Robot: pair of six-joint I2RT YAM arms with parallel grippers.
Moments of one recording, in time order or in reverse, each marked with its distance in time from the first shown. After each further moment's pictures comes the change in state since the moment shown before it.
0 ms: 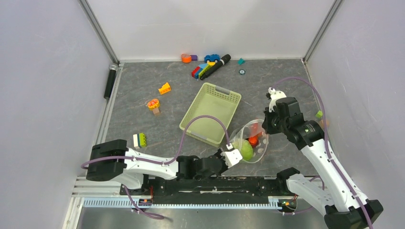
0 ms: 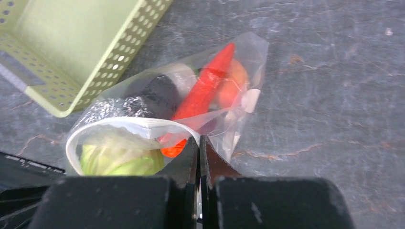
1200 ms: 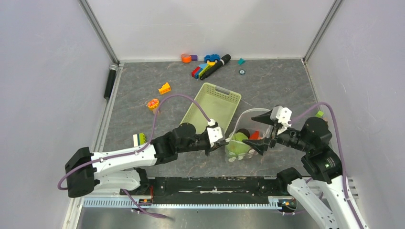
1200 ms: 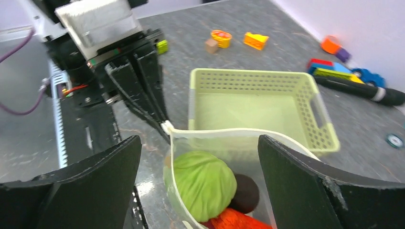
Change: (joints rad) left arm 0.361 -0.296 -0.014 -0.034 0.638 0.179; right arm 0.008 -0.389 -0.087 0.359 -0.692 -0.320
